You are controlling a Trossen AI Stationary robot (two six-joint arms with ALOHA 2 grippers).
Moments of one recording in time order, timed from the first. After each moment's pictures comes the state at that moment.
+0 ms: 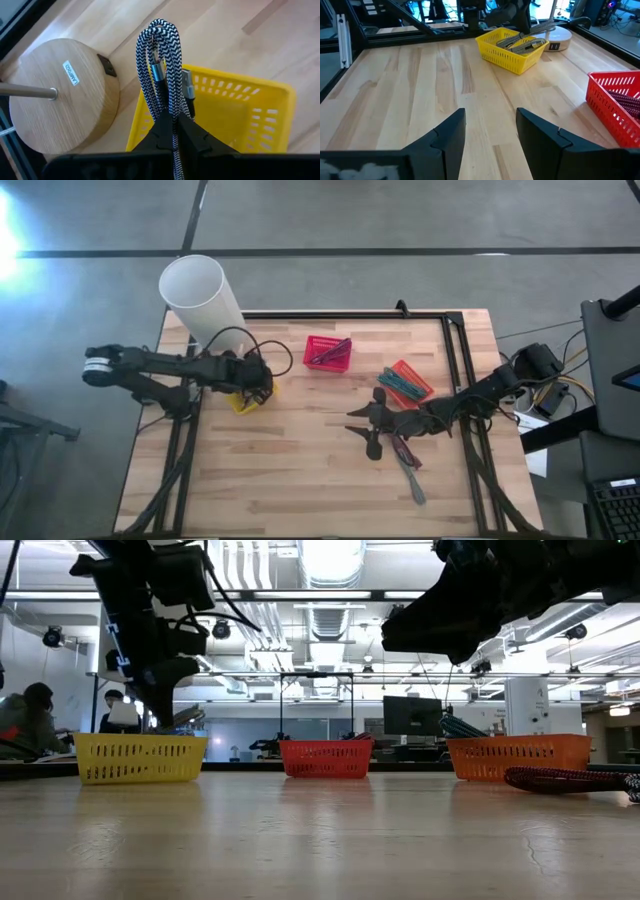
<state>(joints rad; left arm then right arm) 0.08 1.25 0.78 -0.83 -0.48 -0.68 0.37 1.47 0.58 0.53 0.49 0.26</state>
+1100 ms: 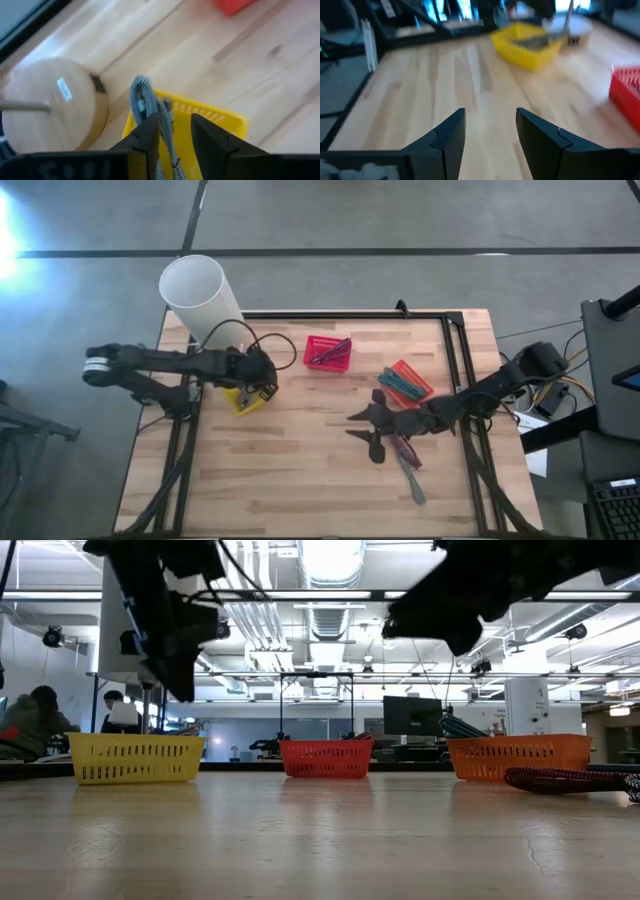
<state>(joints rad) 0.08 1.25 0.90 -0.87 -0.45 -0.70 0.37 1.42 0.63 0.40 0.41 0.34</state>
